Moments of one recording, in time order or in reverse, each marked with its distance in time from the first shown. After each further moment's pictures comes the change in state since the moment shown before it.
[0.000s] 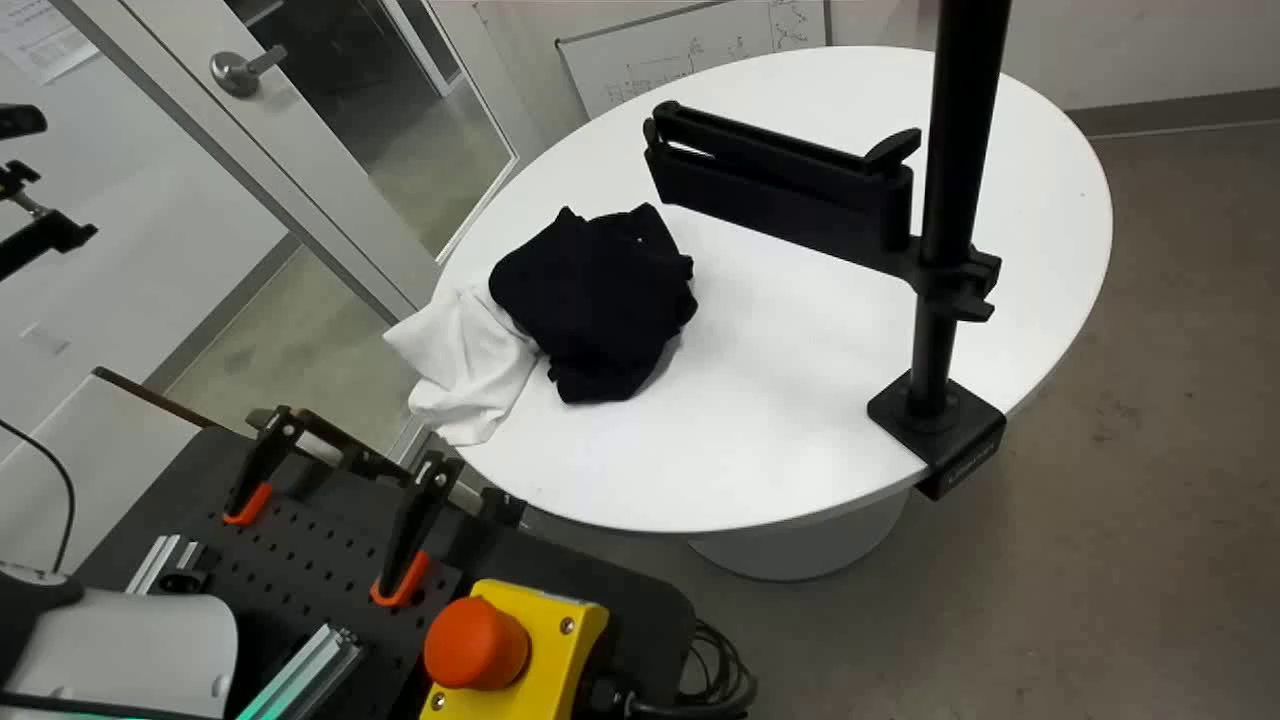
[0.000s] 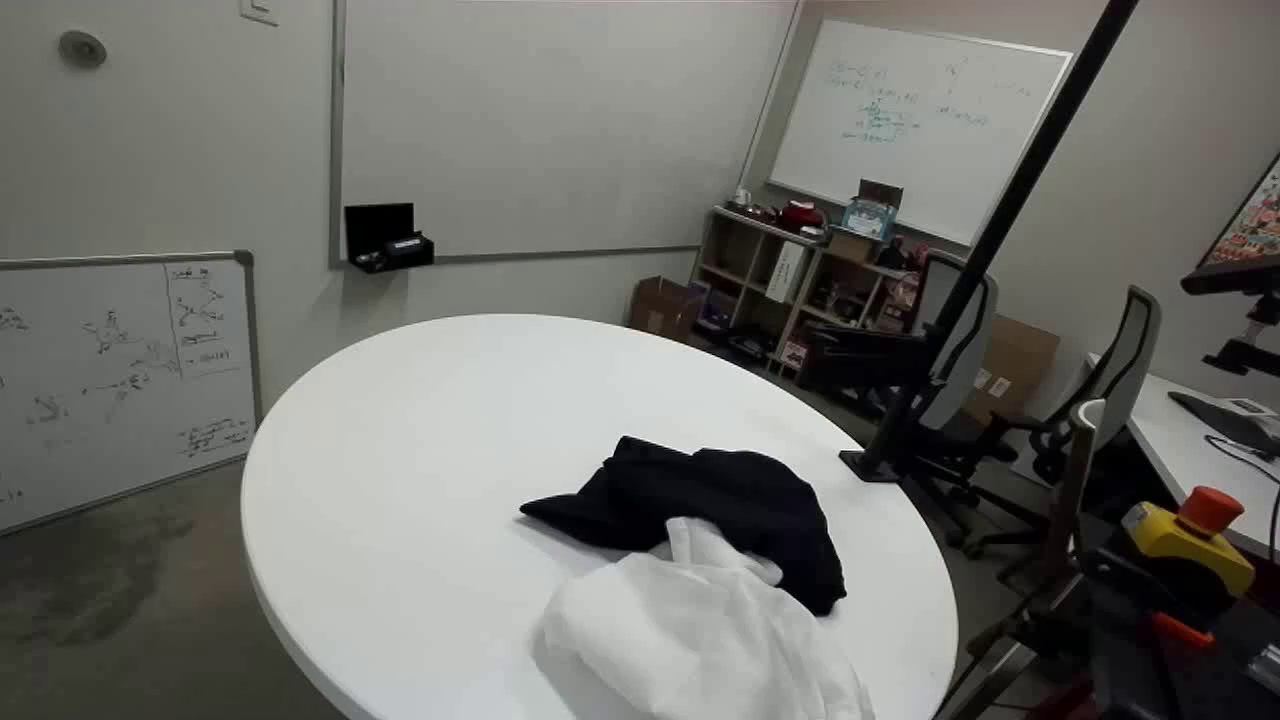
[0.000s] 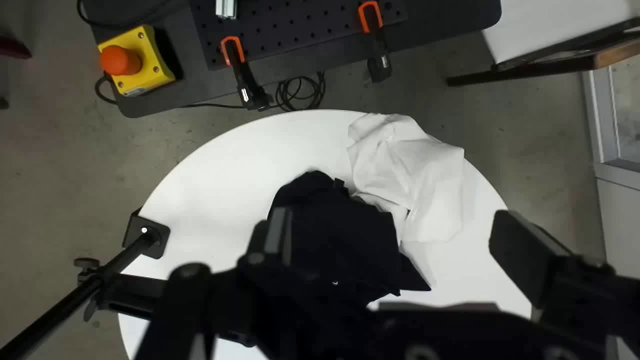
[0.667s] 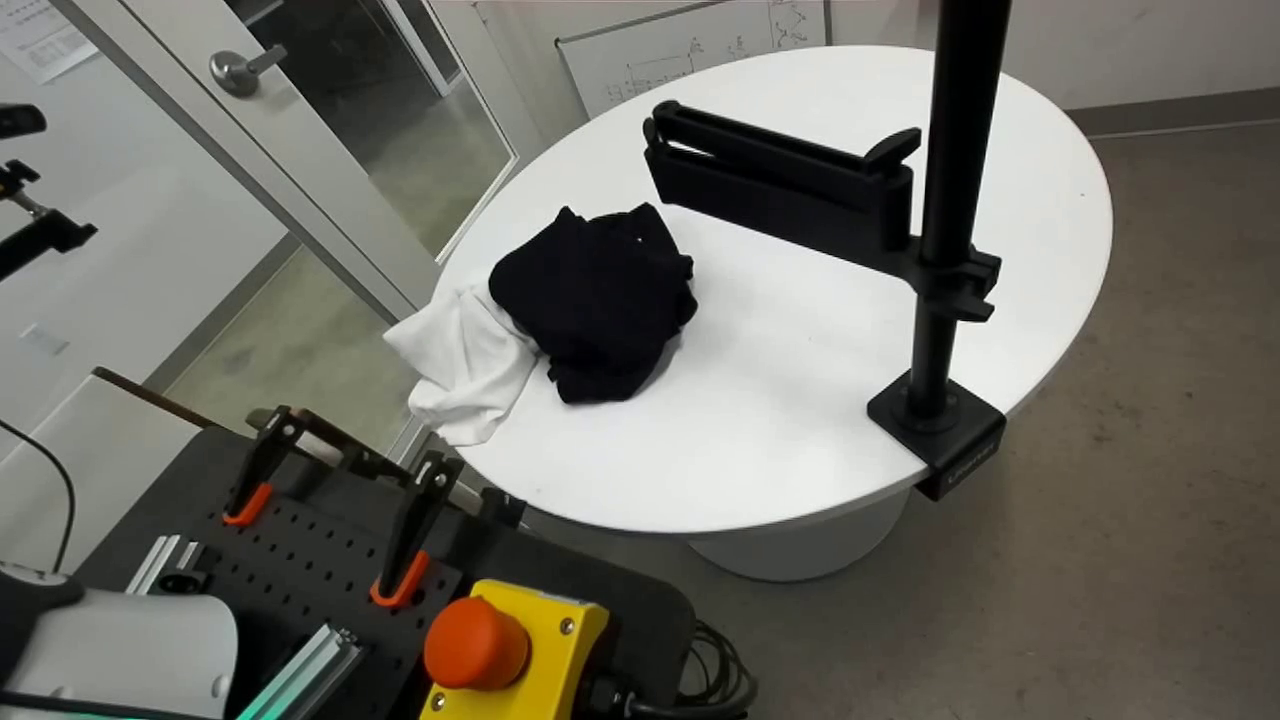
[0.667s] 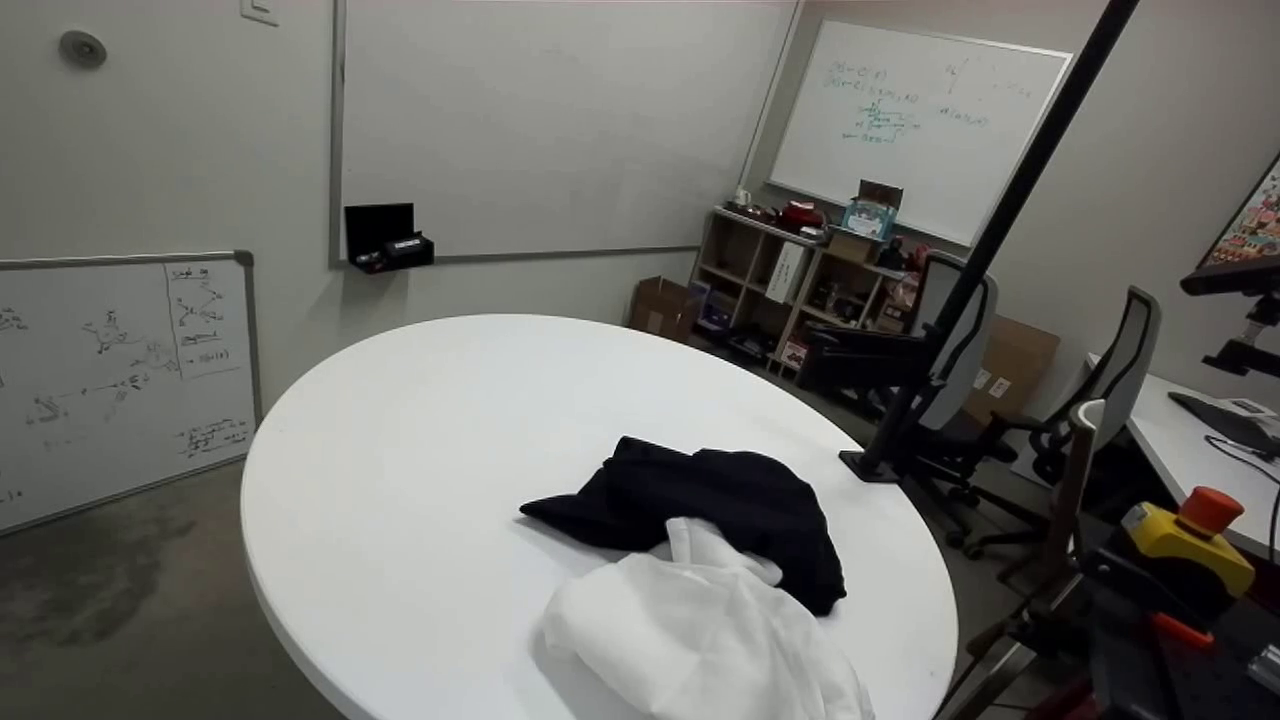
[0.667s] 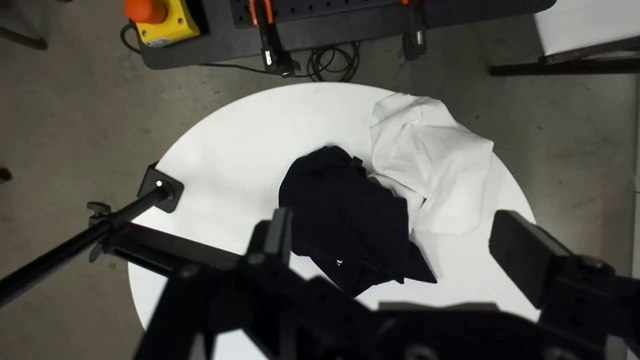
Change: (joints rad) arm 0.028 0.002 0.063 -0.047 -0.068 0.094 -0.031
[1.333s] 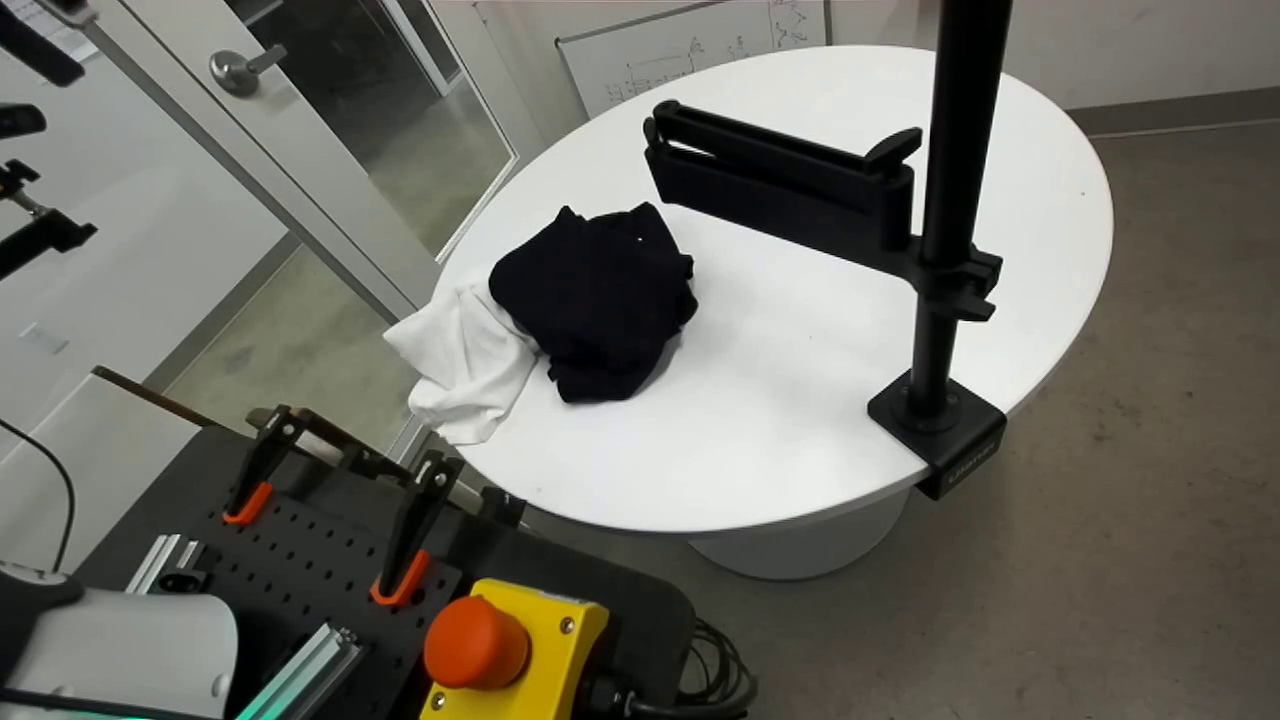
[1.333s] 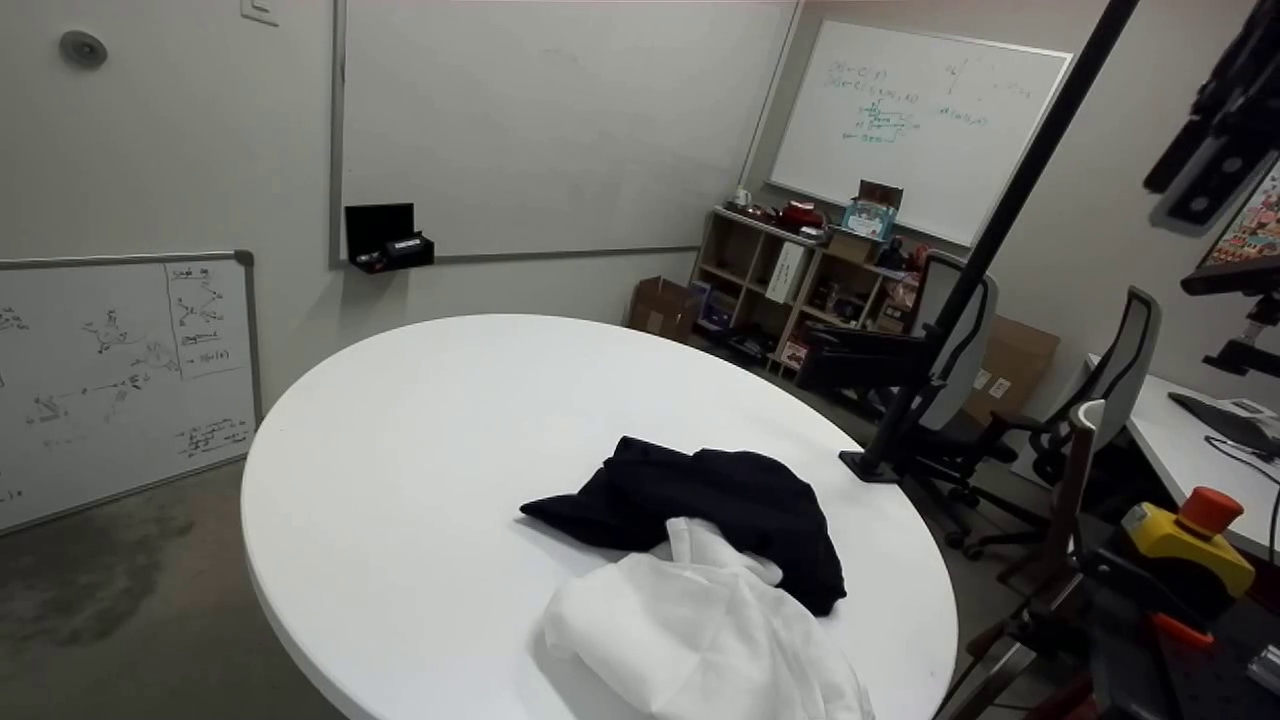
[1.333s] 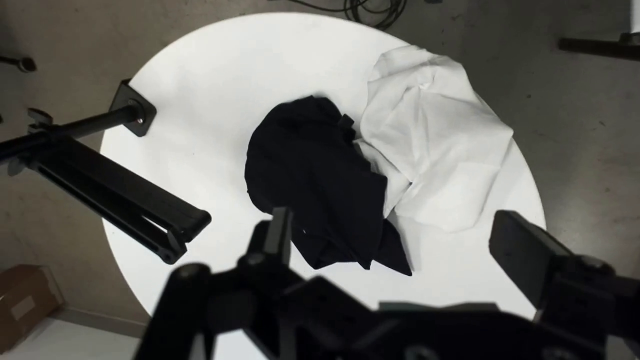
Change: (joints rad) arm 0.084 0.124 0.257 -0.225 -0.053 0.430 0.165
